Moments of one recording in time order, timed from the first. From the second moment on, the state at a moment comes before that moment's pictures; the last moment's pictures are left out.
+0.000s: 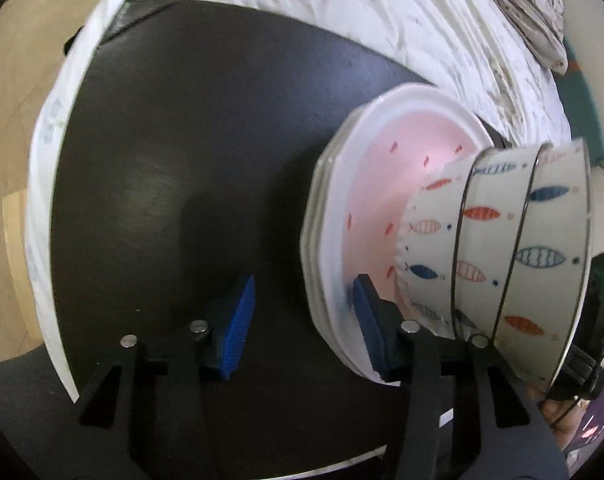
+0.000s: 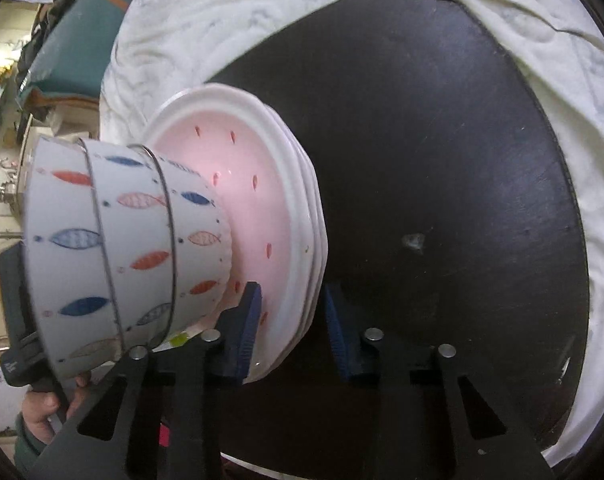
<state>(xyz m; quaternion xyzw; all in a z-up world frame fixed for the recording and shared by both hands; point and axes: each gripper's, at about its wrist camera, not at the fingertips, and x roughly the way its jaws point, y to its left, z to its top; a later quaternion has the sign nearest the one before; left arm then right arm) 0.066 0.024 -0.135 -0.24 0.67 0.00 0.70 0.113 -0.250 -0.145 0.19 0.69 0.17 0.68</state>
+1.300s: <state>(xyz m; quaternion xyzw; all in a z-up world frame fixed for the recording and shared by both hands) 0.118 0.016 -0.121 -0.19 0.64 0.02 0.74 0.156 -0.245 -0.149 0.22 0.64 0.15 0.72</state>
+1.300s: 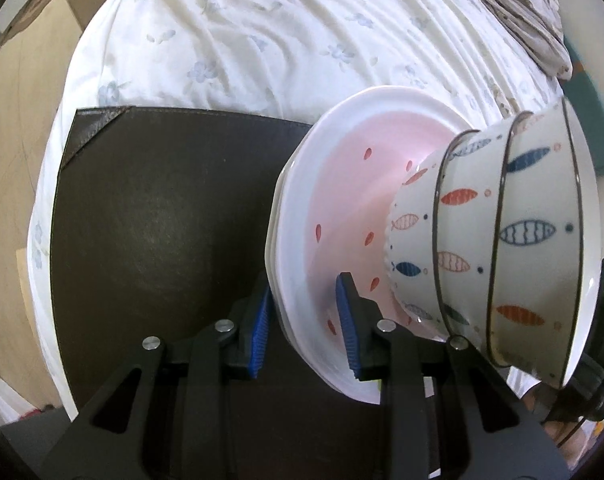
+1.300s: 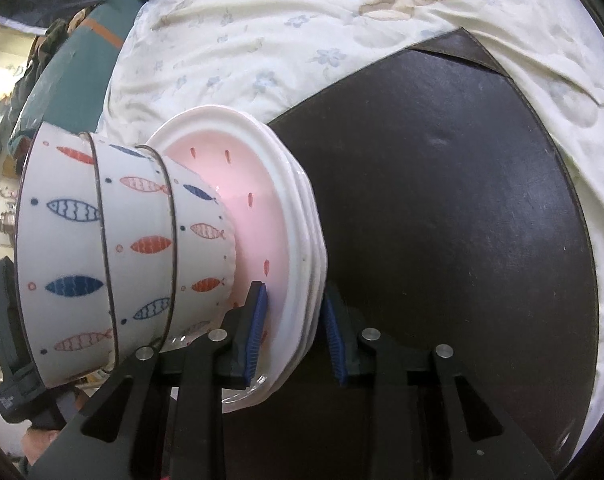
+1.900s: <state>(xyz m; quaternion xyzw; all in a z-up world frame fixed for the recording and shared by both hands) 0.060 0.035 -0.056 -0.13 0.59 0.07 0.80 0.098 -0.283 -0.088 0.14 0.57 0.03 0.81</state>
